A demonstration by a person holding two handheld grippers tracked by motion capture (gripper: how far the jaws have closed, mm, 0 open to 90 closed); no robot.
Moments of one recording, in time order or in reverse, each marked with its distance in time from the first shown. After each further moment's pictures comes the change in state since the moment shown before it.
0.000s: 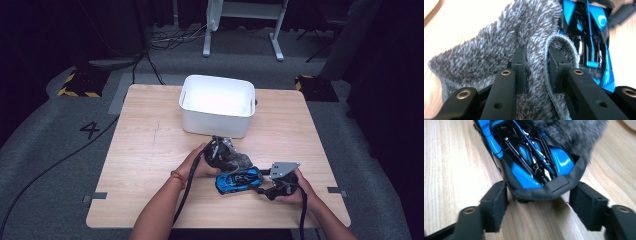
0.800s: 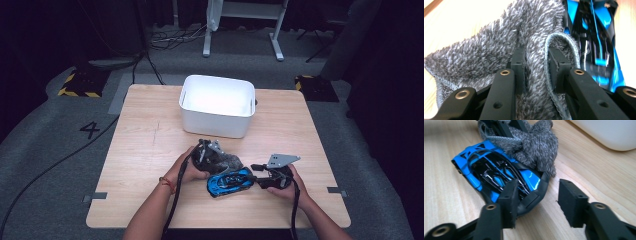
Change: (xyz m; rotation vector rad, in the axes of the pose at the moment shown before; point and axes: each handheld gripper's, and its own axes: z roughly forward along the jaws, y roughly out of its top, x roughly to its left) left arm 0.000 -0.033 -0.013 -0.052 0.034 -0.022; right arm -0.004 0.020 0.006 -0.139 -0.026 0.185
